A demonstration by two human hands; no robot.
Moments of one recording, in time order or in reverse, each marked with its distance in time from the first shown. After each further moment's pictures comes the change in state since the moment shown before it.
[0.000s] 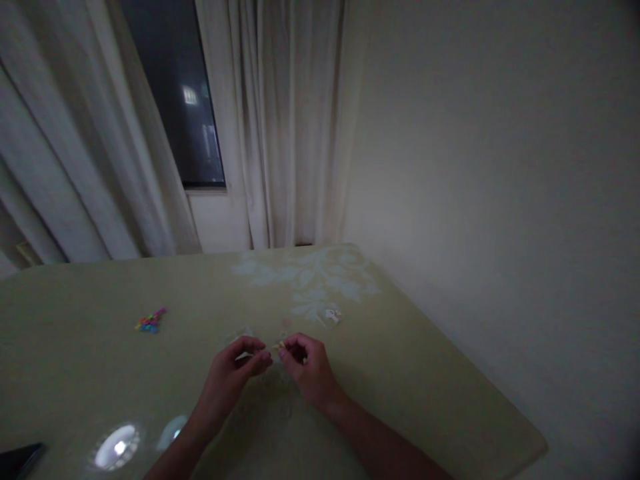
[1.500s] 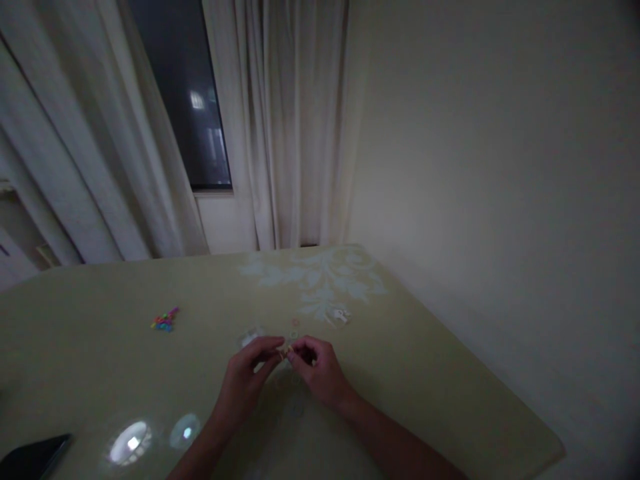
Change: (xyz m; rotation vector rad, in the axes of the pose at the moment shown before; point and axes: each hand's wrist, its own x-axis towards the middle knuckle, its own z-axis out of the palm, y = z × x) left_hand 0.005 -0.017 0.000 0.228 0.006 0.432; right_hand 0.001 0.003 -0.004 -0.001 -0.087 0.017
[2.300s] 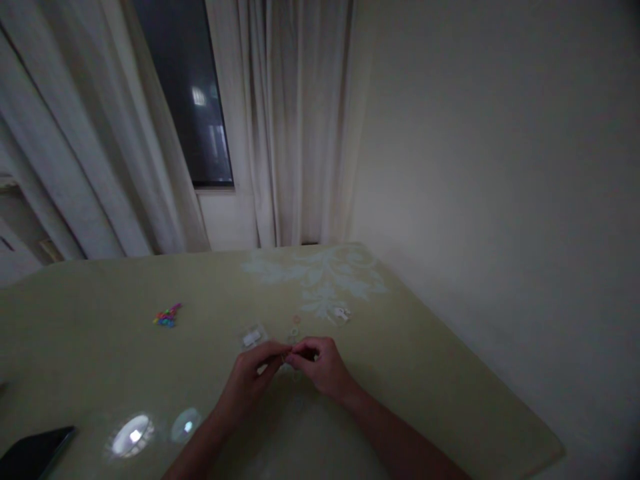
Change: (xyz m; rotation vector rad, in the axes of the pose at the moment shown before) left_hand -0.002 0.008 -0.001 0.062 -0.205 0.046; right_hand 0.004 0.006 -0.006 -0.020 -0.050 0.035
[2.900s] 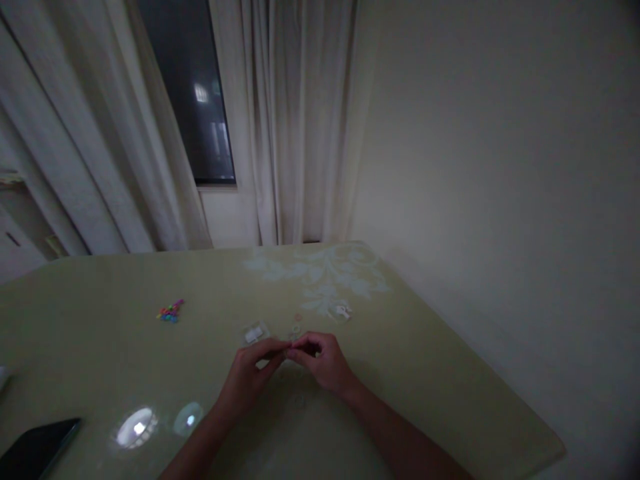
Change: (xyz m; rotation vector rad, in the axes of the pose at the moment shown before) left_hand 0.001 0.004 -0.001 0.024 0.025 -0.043; right_hand 0.002 0.001 -0.004 0.023 -0.004 -0.018
